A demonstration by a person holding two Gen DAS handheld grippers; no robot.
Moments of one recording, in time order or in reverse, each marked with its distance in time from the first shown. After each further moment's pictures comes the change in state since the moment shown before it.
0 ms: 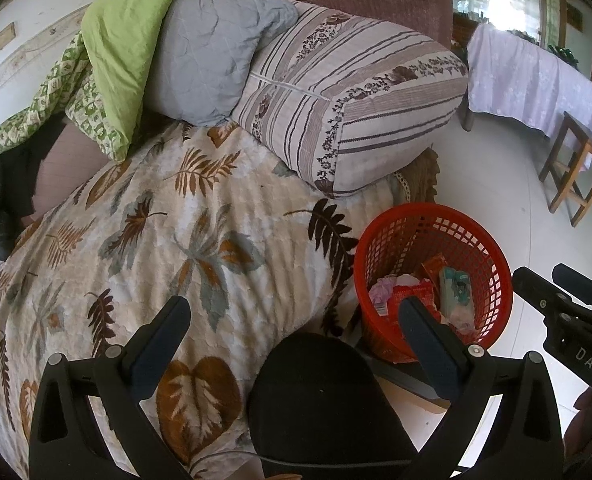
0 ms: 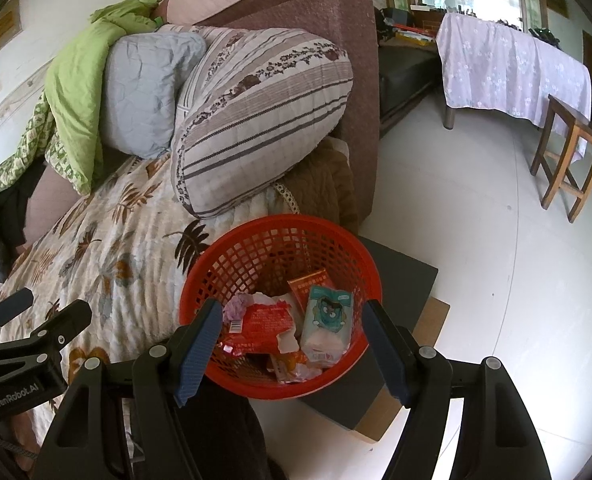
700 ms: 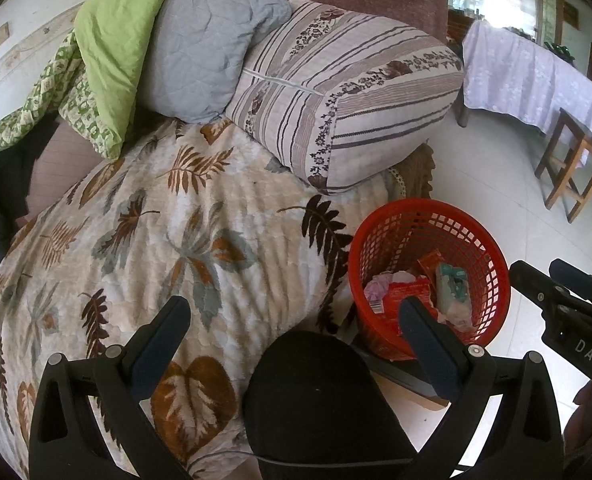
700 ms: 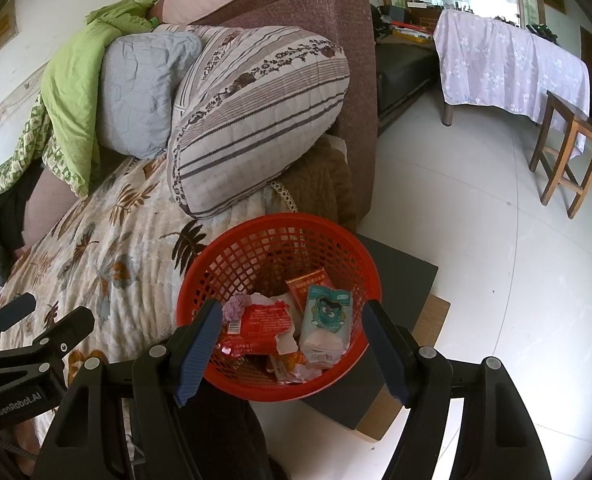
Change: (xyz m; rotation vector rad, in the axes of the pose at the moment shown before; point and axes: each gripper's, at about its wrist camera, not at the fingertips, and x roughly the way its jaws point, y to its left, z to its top) left arm 0.005 -0.005 0.002 0.013 0.014 -0.016; right arm 0.003 -0.003 -0.001 0.008 0.003 -0.003
